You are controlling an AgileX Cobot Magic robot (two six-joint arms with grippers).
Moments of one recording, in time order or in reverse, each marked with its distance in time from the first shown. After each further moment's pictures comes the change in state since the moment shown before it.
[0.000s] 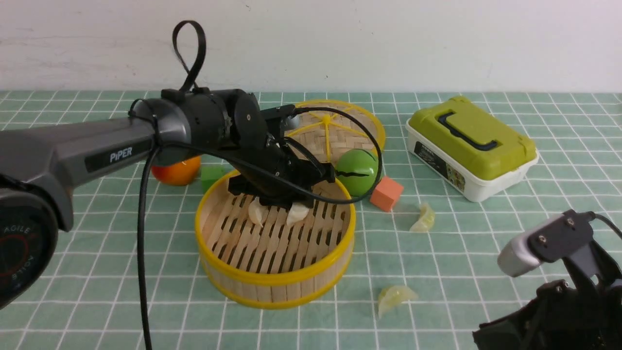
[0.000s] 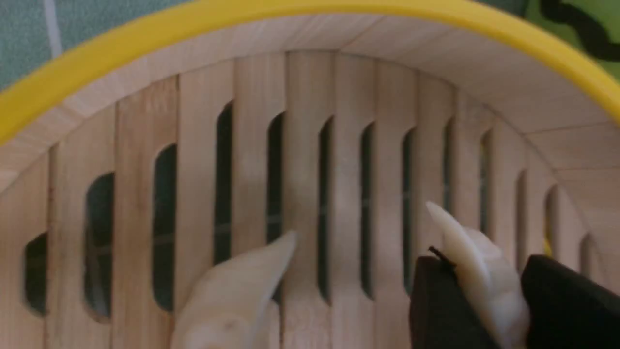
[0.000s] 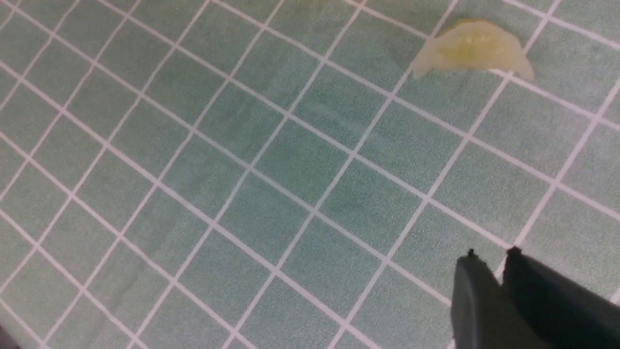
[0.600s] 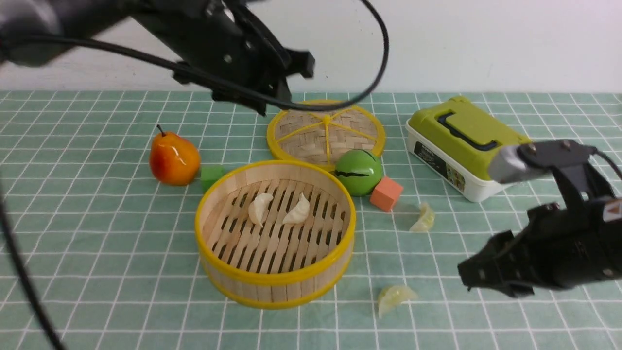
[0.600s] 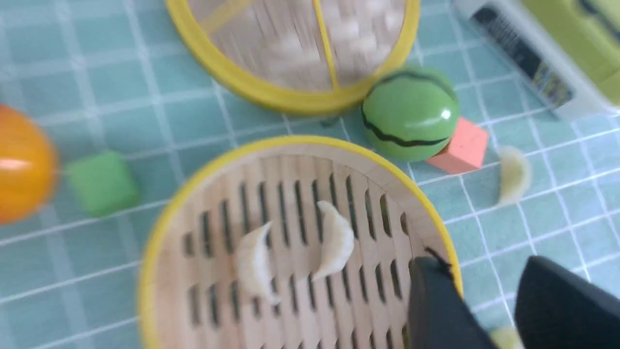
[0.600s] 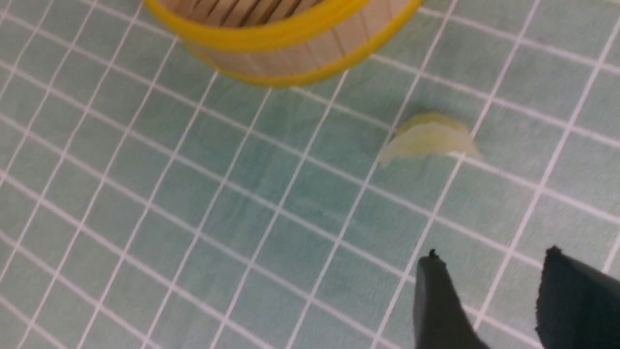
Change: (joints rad) right arm 0.001 0.162 -0.330 -0.220 0.125 0.388; left arm 0.000 -0.436 -0.138 0.186 0.355 -0.004
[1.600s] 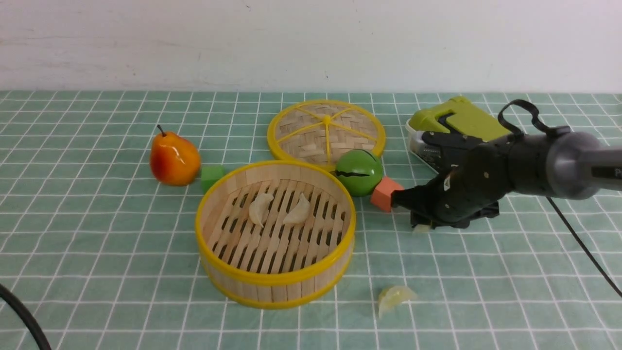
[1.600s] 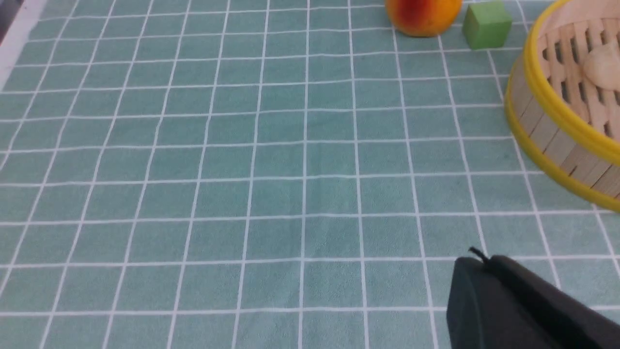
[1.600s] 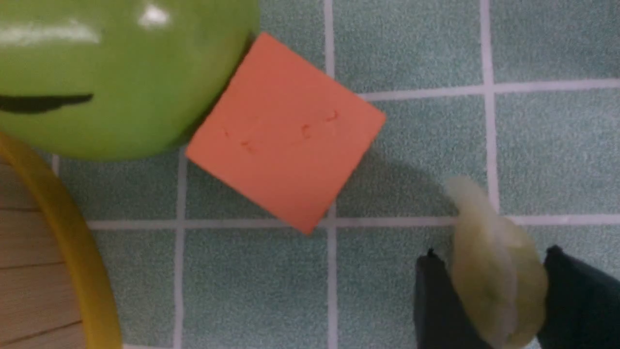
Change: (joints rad) right arm -0.026 0.765 -0.427 -0.495 -0.343 0.684; left arm 0.067 -1.220 1.246 0.560 -0.160 -0.311
